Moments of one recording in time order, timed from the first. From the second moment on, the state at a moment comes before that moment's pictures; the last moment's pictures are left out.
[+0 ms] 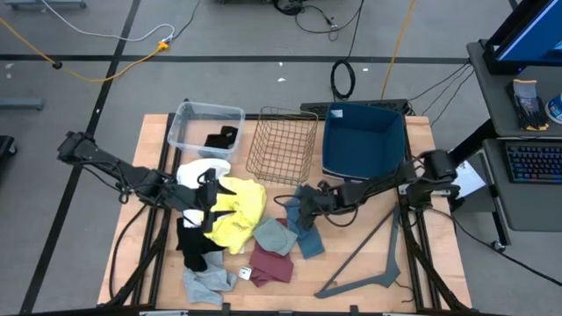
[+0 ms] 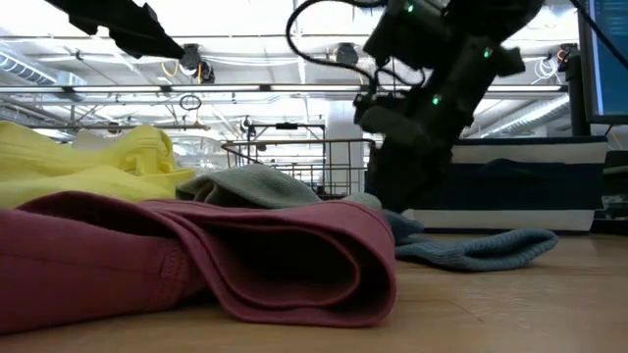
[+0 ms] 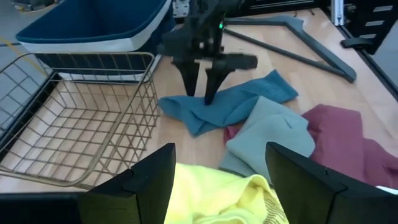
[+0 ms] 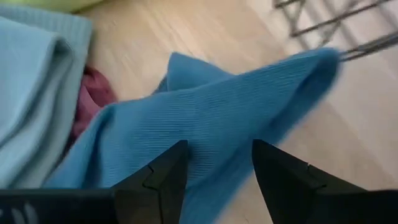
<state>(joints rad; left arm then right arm) -0.42 0.90 0.66 -0.29 -0.41 -0.12 0.16 1.77 0.94 -0.19 0.25 0.68</state>
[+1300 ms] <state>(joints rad) -0.44 0.90 0.66 -0.24 -0.41 -0.19 0.35 1.64 0.94 -0.07 0.50 0.55</state>
